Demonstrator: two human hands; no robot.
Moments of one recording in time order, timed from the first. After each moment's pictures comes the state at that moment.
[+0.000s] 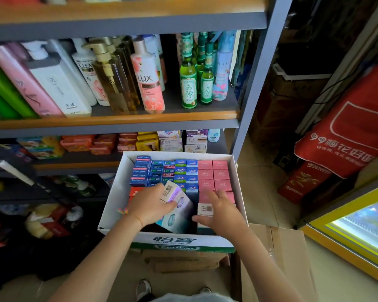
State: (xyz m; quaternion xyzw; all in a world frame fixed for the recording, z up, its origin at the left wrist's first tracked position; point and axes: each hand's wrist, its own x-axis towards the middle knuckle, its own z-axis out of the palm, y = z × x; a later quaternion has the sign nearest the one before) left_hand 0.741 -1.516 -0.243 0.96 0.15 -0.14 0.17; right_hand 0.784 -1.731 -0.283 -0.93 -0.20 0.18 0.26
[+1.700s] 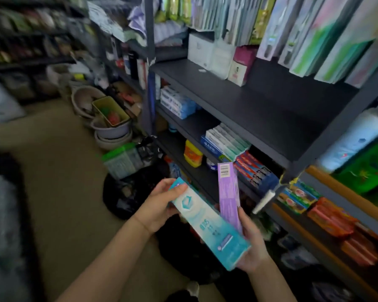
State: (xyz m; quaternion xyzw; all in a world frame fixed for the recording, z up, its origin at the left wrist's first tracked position) left_hand 0.353 -0.893 -0.224 0.36 0.40 0.31 0.79; right_hand 0.600 -1.058 -0.221 -0.29 -0.04 0.73 0.62
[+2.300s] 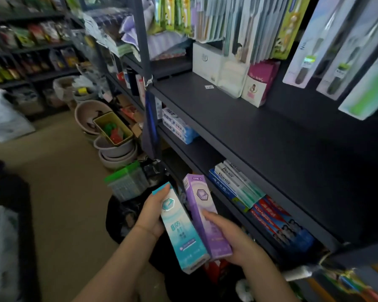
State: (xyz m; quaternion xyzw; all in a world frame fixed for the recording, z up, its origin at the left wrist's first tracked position) left_hand 0.440 -0.678 -0.250 0.21 0.46 0.36 0.79; right_hand 0.605 -0.786 -0.235 -0.52 -0.11 0.74 0.42
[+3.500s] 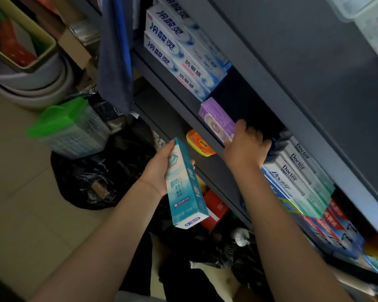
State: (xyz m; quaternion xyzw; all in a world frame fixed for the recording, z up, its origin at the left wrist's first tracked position) left_hand 0.443 -0.372 -0.410 0.07 0.46 0.07 0.88; right_hand 0.610 -0.428 -0.360 -0.92 -0.36 0.03 -0.16
